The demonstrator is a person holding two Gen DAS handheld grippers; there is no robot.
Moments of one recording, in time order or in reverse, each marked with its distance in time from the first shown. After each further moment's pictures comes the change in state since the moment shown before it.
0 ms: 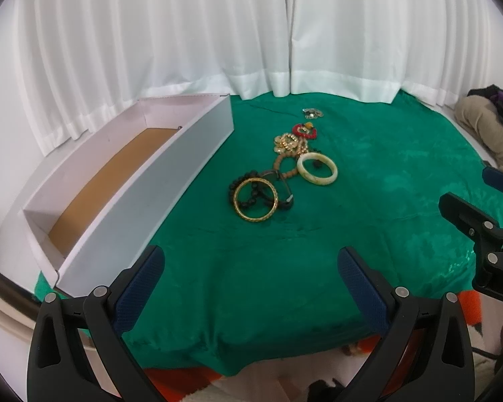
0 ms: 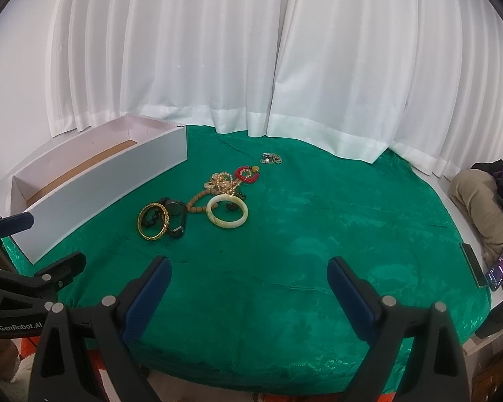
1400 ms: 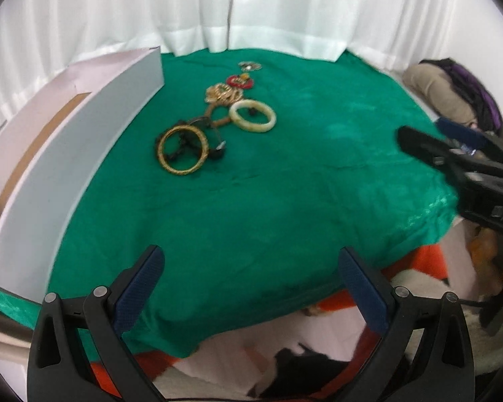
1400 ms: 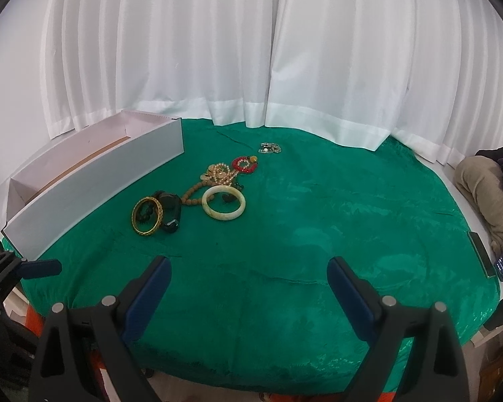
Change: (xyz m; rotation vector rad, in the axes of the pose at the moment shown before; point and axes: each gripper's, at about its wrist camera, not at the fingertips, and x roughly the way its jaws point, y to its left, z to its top) left arm 0.034 -0.019 -0.023 0.070 0.174 -0.262; right arm 0.020 -0.014 -0.010 0.033 0.028 0.025
